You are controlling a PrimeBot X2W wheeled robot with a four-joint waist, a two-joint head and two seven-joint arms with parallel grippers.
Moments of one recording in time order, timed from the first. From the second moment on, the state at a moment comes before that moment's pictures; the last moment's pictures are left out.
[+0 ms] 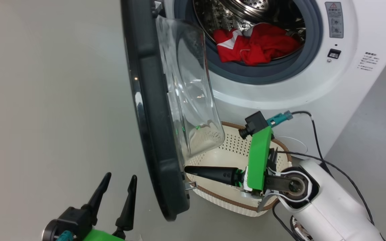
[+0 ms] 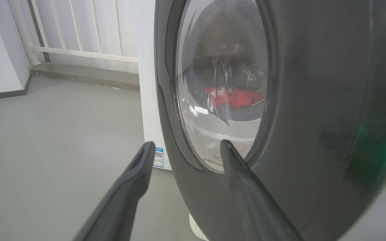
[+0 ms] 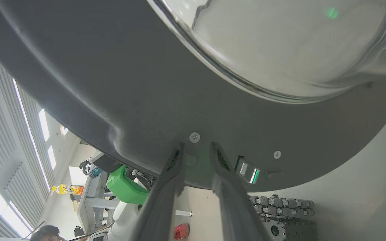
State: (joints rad) left arm -0.10 0.05 -0.11 0.26 -0.24 -0.13 -0.25; right arm -0.56 -0.09 0.52 0.39 1.57 0.12 0.76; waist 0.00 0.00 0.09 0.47
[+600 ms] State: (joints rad) left arm -0.06 0.05 -0.08 0.28 -0.24 -0.13 -0.25; right arm -0.36 -0.20 0.46 0.38 1.51 0.12 0.55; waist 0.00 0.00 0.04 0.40
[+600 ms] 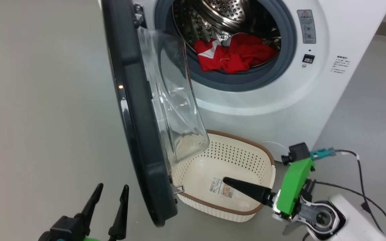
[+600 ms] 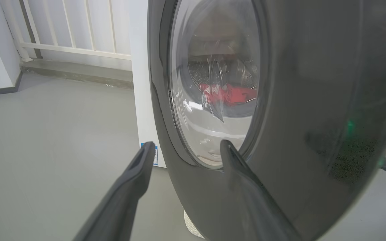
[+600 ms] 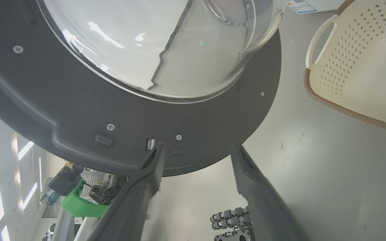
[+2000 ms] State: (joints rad) left arm -0.02 0.06 -0.03 0.28 -0.22 -0.13 -0.25; right arm -0.27 -0.29 0.49 0.51 0.80 0.12 -0.25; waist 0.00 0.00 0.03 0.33
